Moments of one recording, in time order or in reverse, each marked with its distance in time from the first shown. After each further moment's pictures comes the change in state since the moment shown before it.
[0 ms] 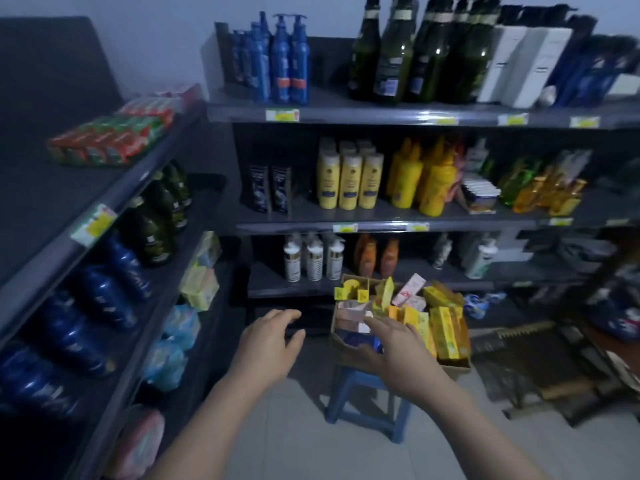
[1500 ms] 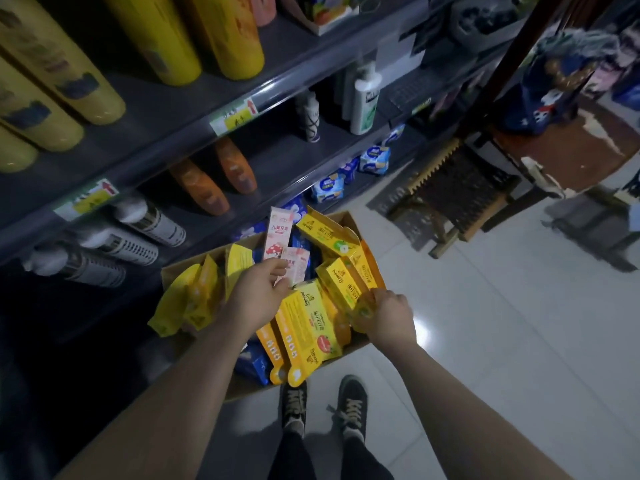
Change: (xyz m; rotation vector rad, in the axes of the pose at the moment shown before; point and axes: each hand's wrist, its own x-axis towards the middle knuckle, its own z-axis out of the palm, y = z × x) left_hand 0.355 0.104 0.381 -0.063 -0.631 0.033; right_hand 0.169 0.387 0.150 0.365 -0.110 0.982
